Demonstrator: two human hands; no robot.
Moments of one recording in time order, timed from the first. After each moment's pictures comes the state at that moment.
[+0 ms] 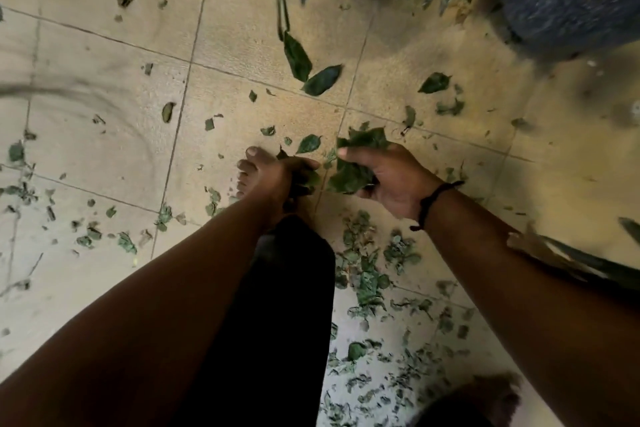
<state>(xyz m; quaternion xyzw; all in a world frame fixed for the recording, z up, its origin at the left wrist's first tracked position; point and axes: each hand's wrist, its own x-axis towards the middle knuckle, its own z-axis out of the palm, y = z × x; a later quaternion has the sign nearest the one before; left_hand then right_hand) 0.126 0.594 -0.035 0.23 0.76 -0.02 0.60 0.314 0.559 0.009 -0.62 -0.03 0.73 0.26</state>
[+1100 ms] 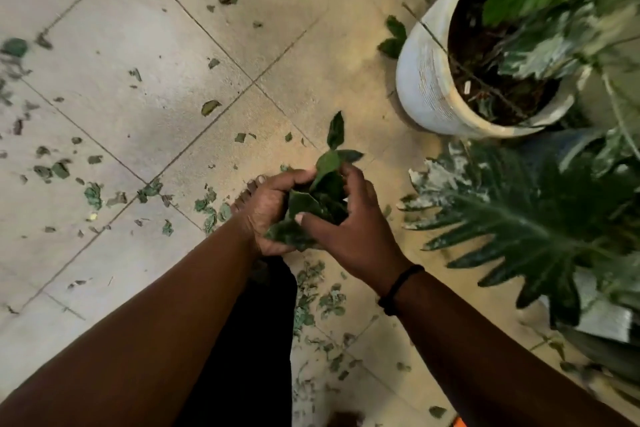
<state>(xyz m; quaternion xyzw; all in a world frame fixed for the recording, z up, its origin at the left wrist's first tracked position) 0.097 0.640 0.090 -0.13 0.33 0.30 0.88 0.233 0.644 0.146 -0.65 -0.52 0.56 0.06</state>
